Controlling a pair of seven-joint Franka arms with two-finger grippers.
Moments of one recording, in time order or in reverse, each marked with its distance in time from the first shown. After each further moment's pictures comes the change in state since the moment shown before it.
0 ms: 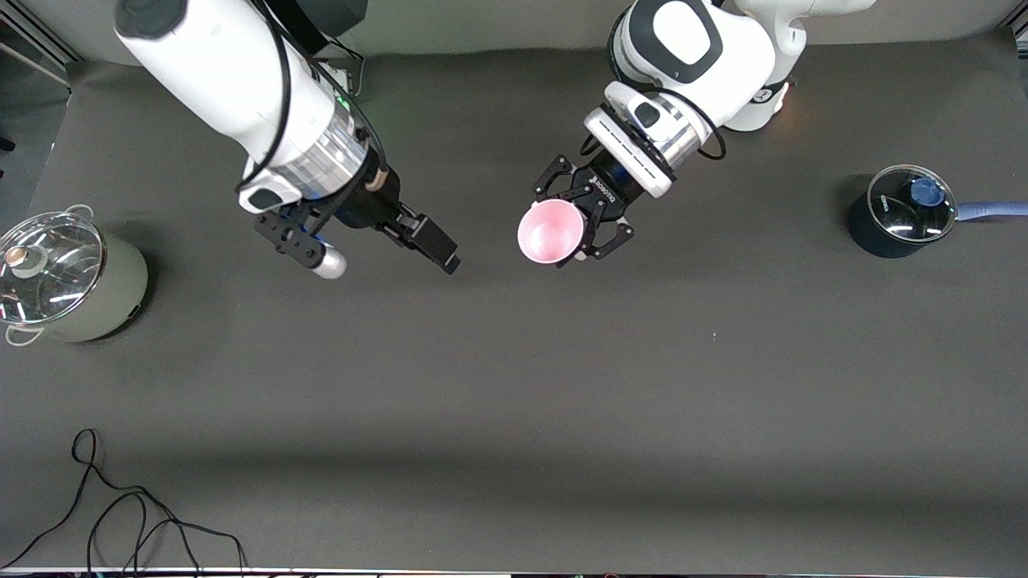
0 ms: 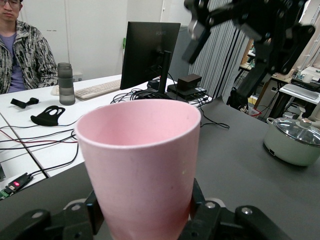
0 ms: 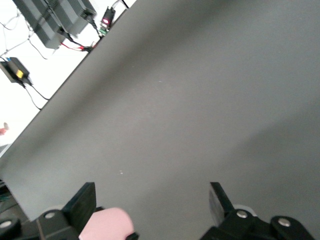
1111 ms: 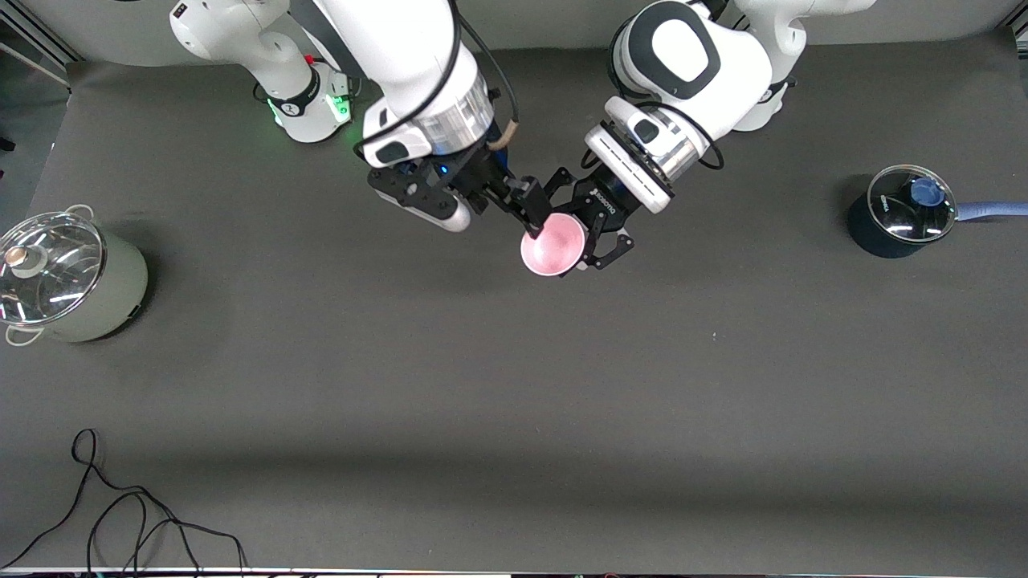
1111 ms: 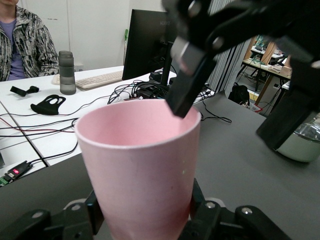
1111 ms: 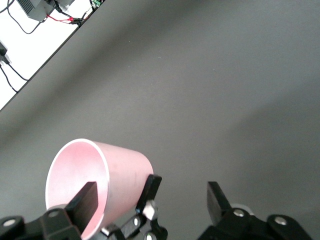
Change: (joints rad) left arm -0.002 0.035 0.003 -0.001 0.000 0.008 0.000; right arm 0.171 0.168 -0.009 0.178 -0.110 -0.066 0.143
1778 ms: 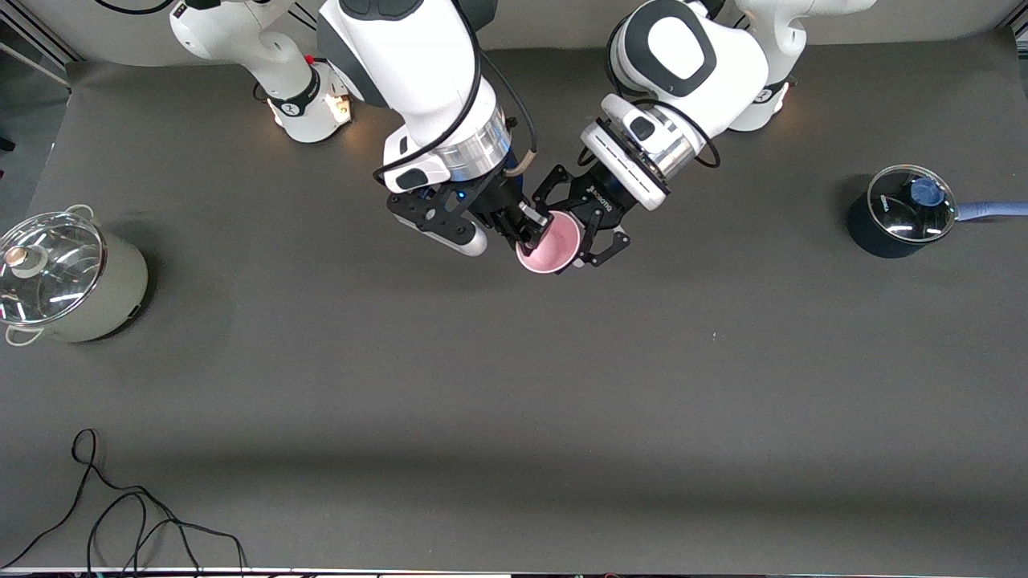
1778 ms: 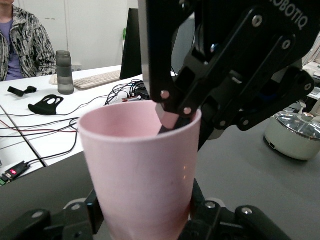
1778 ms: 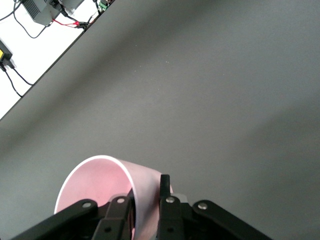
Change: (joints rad) left arm -0.011 0.000 0.000 0.001 0.004 0.005 0.010; right arm 0.000 0.049 -0.005 0.036 -0.002 0.031 -0.003
